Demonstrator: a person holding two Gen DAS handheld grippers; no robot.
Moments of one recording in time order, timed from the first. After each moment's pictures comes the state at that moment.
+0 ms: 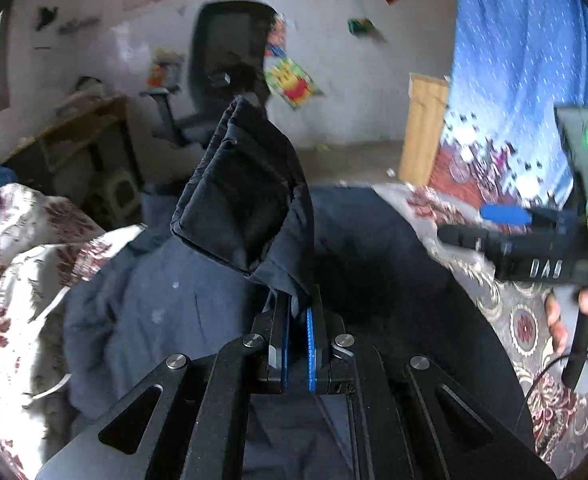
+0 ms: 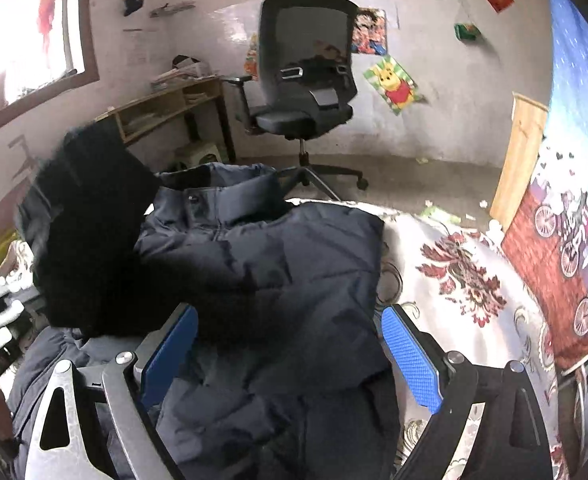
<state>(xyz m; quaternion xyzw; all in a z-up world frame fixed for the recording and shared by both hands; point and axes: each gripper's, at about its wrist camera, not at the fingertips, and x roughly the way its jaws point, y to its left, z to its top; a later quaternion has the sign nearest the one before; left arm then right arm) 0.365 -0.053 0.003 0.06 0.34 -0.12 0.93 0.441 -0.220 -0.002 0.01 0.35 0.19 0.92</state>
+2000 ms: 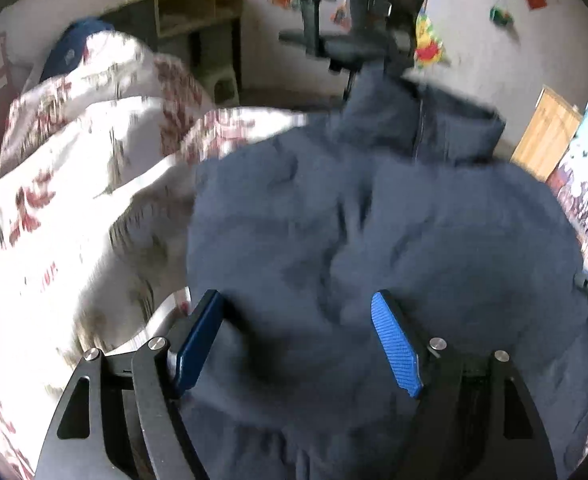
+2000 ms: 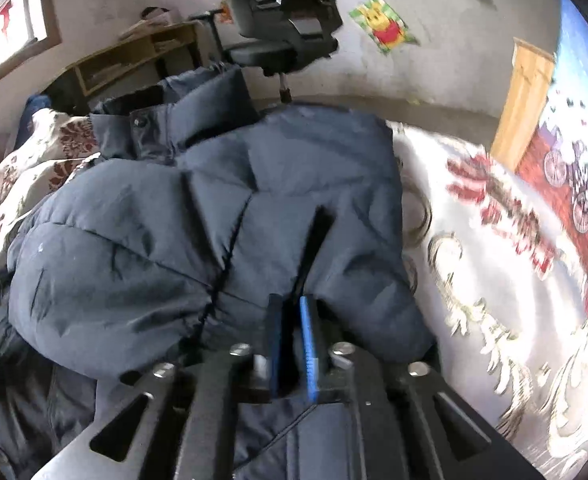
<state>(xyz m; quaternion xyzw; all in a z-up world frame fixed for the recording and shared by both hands) 0.408 0.151 -0.045 -0.05 0.42 0.05 0.91 0.483 -0.193 -0.081 -0.01 0.42 0.17 0.89</state>
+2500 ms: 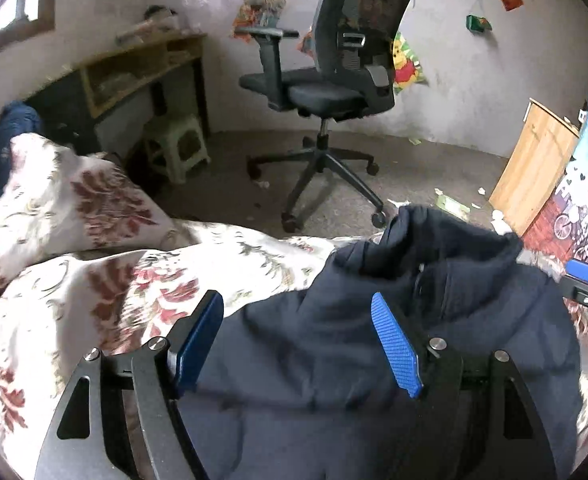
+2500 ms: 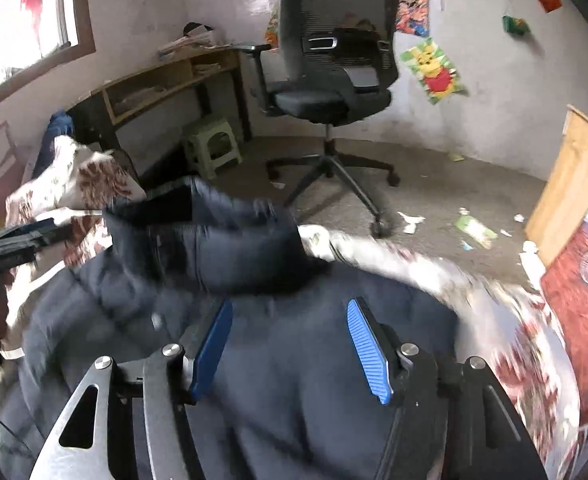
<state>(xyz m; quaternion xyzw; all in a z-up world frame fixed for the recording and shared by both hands) 0.588 0.141 0.008 -0.02 0.41 0.01 0.91 0.638 -0.105 -0.007 -0.04 0.40 0.24 0.88</state>
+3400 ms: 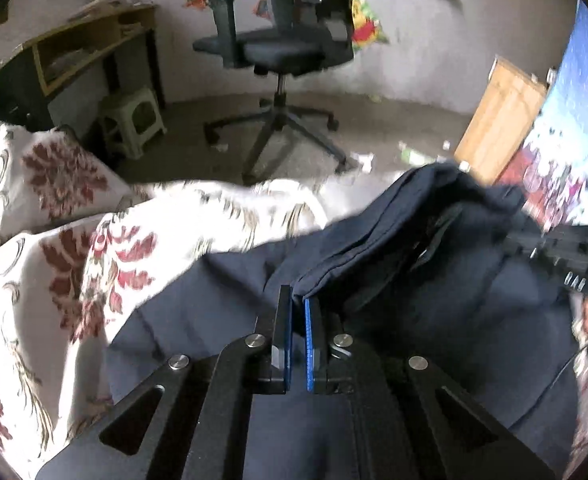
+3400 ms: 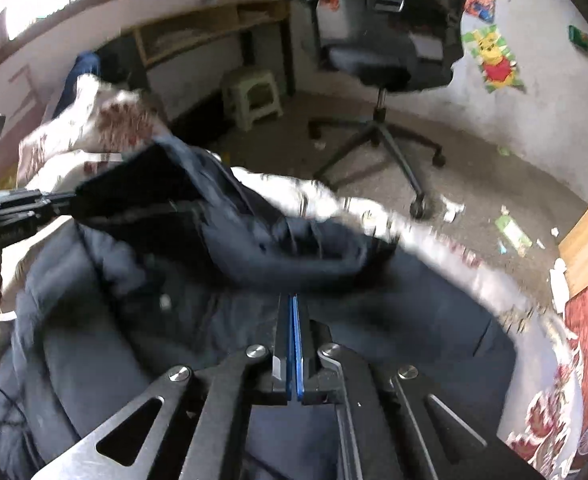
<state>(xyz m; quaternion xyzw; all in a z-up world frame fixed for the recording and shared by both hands) 0.566 0.136 -0.034 0.01 0.46 -0.07 0.88 0.642 -0.072 -0.062 -0.10 0.46 0.30 0.83</state>
